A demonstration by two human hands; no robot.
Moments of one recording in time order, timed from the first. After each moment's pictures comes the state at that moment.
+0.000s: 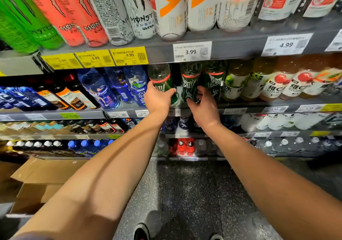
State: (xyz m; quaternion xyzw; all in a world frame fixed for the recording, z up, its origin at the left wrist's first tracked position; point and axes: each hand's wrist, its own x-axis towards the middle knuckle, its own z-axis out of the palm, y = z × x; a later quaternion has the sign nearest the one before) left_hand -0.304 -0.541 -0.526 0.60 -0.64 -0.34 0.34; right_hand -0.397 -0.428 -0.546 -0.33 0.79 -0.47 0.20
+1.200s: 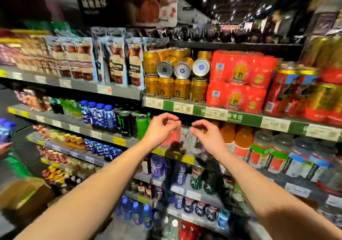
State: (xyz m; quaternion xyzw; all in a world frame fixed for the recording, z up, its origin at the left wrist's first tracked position) left_hand -0.132 -0.490 -0.124 0.36 -0.70 -0.45 0.43; right_hand -0.305 -0.411 -0.132 -0.56 0.62 -0.51 0.20
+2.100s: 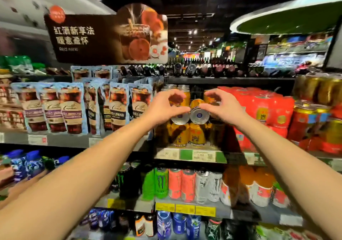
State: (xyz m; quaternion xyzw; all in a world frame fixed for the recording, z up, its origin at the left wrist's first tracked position) left_hand -0.100 -0.662 0.062 0.18 -0.86 -0.26 0.40; right_hand -0.308 -0.551 0.058 -0.59 0.67 -0.44 -0.06
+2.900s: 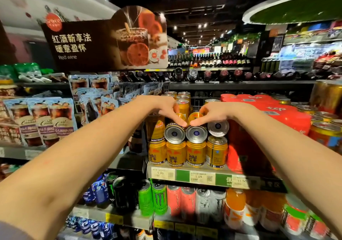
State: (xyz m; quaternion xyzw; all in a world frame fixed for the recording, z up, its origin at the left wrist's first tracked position) left_hand -0.179 -0.738 0.134 0.33 -0.94 -0.07 -0.06; right_hand -0.348 -0.616 0.117 -0.65 0.75 -0.05 0.11
